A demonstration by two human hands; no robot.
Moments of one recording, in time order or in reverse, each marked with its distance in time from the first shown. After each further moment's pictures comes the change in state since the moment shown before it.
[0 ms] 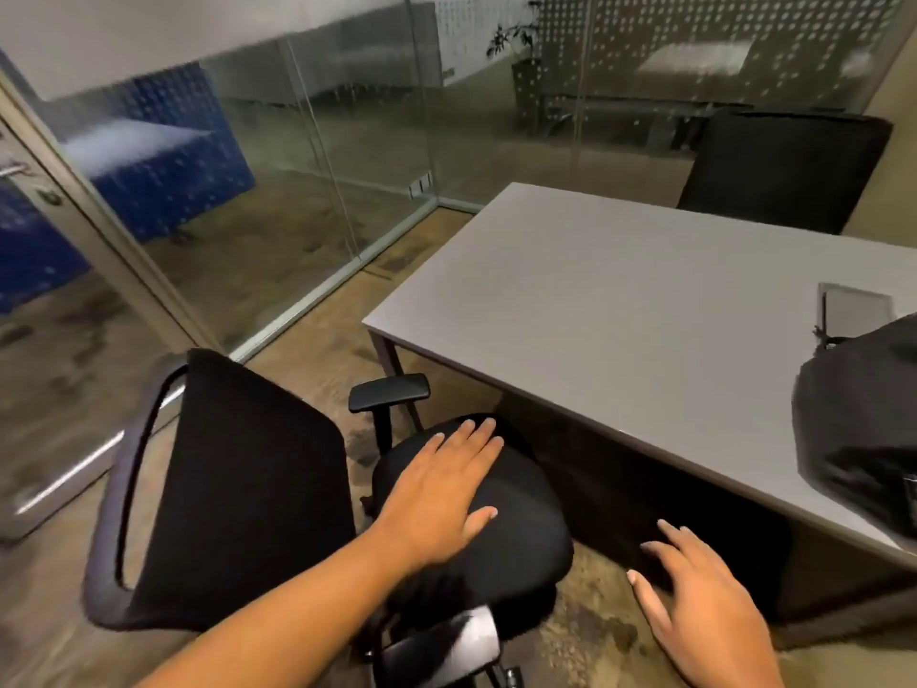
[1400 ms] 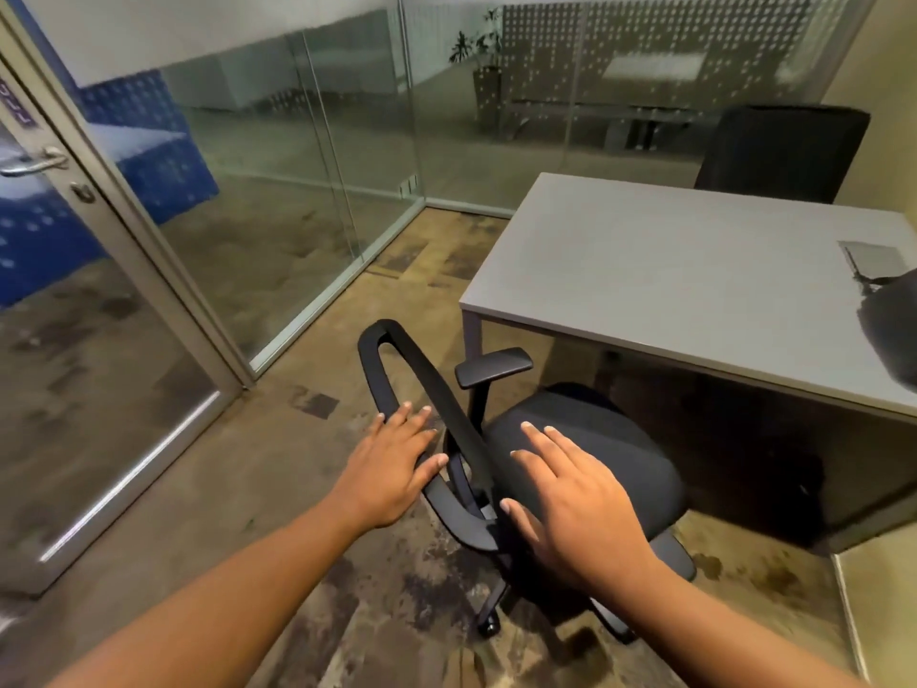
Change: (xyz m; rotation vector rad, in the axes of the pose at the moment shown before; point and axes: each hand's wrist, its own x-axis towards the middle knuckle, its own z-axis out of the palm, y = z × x) left_hand -0.249 -0.367 -0.018 -0.140 -0.046 -0.067; right_hand -0.097 -0.482 0.077 -0.065 0.121 -0.356
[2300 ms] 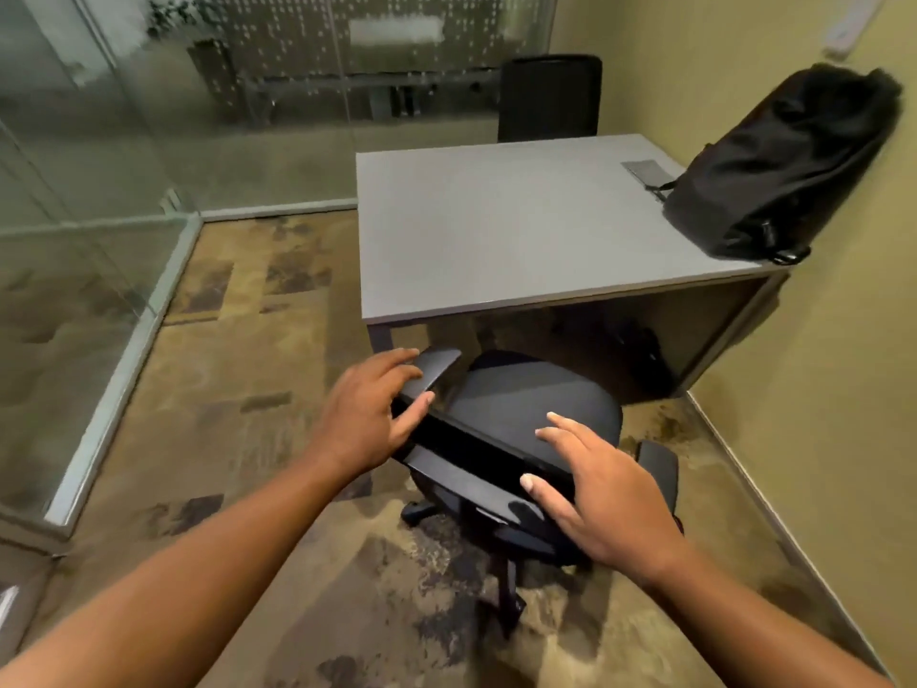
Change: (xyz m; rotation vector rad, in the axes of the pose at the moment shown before) left_hand 0.173 -0.149 -0.052 -0.297 0.304 0.645; right_hand 0.095 -0.119 0.042 0.030 0.086 0.671
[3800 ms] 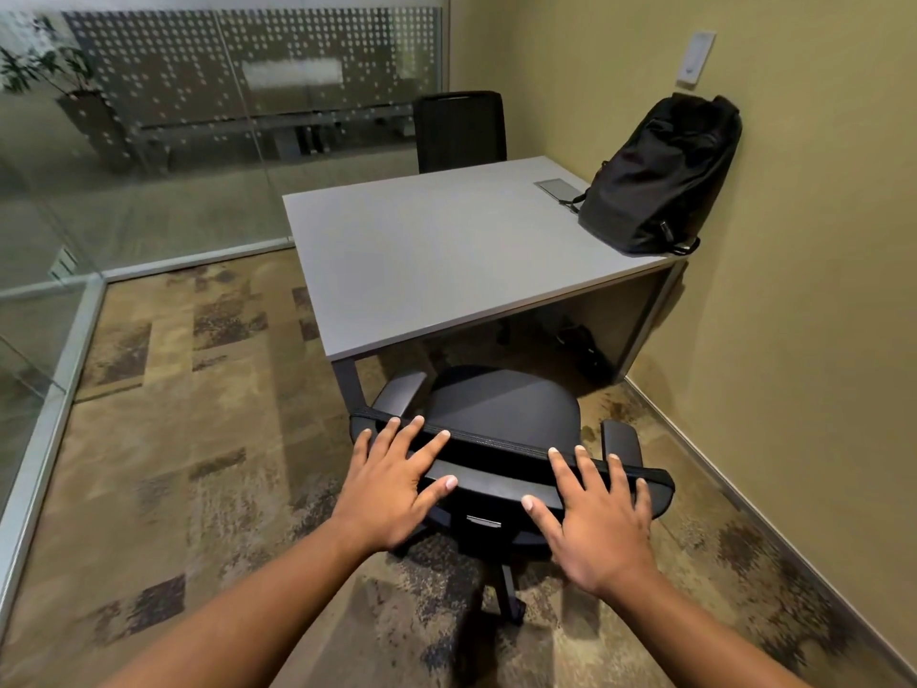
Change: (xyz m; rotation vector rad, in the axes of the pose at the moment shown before) left_hand -0.048 -0.010 0.010 0.128 -0.552 0.034; right_hand -0.041 -0.054 0.049 -0.110 -0.044 0.560
